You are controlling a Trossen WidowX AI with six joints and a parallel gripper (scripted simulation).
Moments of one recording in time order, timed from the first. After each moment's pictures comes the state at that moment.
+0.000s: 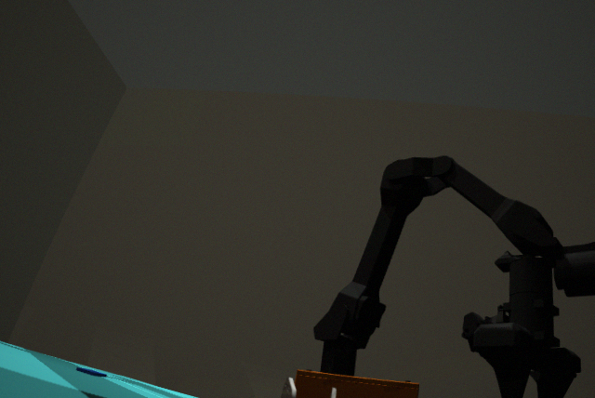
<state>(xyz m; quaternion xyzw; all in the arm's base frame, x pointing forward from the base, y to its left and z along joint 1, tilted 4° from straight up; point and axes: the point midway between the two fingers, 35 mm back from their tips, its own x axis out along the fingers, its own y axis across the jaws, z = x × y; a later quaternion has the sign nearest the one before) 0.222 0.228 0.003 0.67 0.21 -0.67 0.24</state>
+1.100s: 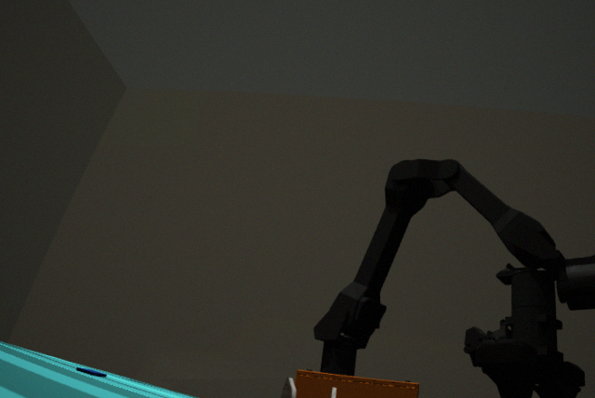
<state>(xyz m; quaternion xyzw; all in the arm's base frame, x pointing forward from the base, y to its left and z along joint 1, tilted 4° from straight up) 0.226 0.230 -0.016 0.68 0.21 -0.66 0.23</state>
